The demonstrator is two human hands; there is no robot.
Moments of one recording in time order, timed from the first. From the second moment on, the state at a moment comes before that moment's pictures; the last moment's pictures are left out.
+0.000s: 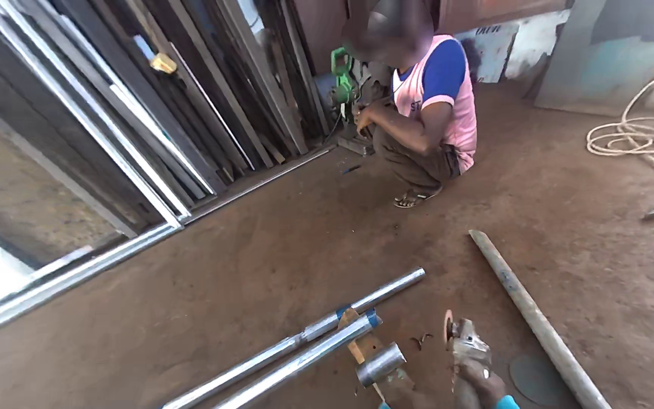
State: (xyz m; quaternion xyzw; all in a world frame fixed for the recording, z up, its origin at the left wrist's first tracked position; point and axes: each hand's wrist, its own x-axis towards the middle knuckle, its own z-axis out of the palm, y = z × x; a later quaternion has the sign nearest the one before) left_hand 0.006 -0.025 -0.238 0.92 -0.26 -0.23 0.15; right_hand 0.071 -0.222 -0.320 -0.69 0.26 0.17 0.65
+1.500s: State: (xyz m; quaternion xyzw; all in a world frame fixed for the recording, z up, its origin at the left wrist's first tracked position) left_hand 0.034 0.044 -0.280 0.97 0.06 -0.24 0.07; right_hand 0.046 -0.238 -0.303 -0.80 -0.03 0.37 0.48
